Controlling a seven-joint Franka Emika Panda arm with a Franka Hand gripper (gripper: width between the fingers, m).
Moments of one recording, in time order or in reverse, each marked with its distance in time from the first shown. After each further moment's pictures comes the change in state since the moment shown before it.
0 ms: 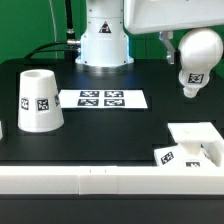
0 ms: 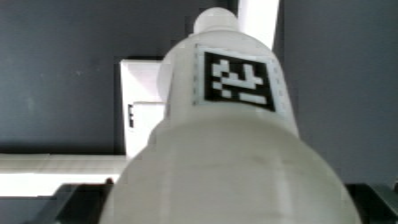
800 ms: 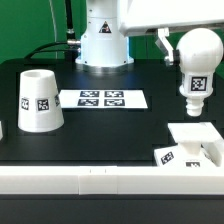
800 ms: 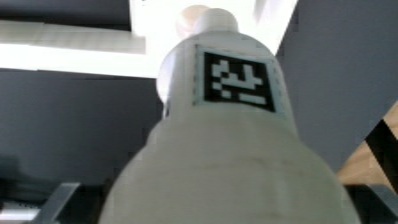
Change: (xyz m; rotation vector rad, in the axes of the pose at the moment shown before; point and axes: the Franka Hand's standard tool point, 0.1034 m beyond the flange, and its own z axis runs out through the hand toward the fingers) arm 0.024 0.010 -0.003 -0.027 0.393 -0.080
